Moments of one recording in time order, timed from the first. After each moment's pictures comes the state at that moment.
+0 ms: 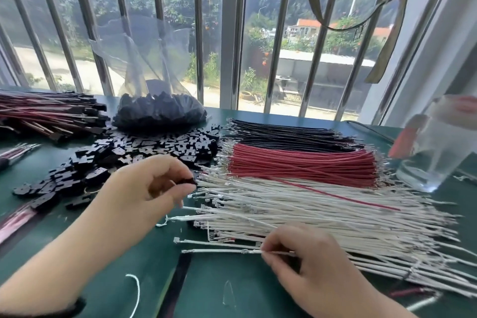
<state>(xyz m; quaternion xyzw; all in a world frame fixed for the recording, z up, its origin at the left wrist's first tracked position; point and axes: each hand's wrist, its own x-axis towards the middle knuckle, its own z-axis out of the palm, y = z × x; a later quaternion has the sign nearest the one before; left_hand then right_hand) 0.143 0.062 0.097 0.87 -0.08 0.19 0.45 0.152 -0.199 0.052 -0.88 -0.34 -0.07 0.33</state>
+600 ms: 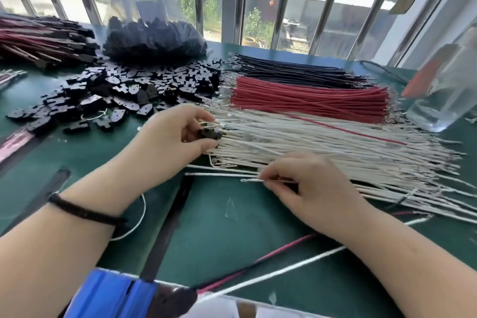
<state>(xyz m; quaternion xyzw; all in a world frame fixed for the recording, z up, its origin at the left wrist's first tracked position) 0.156 0.038 0.061 0.91 -0.07 0.12 0.40 0.154 -0.198 0.053 -0.91 -0.34 -0.07 0.25</state>
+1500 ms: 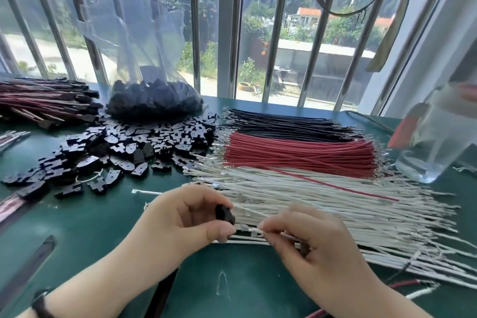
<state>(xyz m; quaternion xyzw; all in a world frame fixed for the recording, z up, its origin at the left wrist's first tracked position) 0.130 0.015 0.066 0.73 -0.10 0.02 0.68 0.151 -0.201 0.054 -0.85 -0.34 -0.17 0.38</state>
